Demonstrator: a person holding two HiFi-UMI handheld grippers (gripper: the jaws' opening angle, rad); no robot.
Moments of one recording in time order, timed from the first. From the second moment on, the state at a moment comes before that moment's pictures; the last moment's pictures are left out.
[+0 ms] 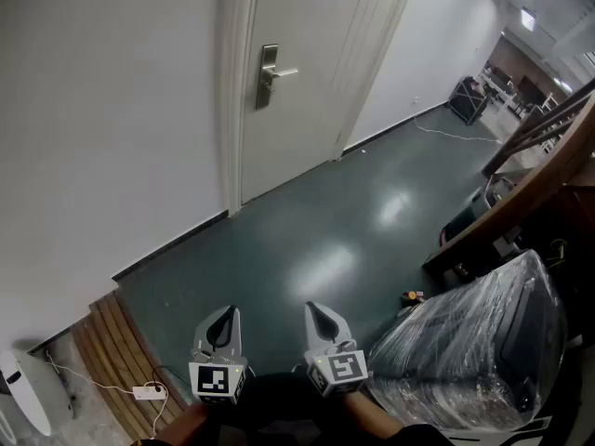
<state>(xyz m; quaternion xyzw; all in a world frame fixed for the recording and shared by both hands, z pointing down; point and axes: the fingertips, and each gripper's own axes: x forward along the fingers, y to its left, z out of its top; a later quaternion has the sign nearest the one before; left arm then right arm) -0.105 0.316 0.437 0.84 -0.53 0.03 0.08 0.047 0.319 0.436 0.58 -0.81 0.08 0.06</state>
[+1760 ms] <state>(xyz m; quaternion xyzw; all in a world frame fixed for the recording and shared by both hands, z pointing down) -0.153 0.319 0.460 0.83 -0.55 0.07 0.07 -0.004 0.316 0.453 0.56 -0.82 0.13 0.05</state>
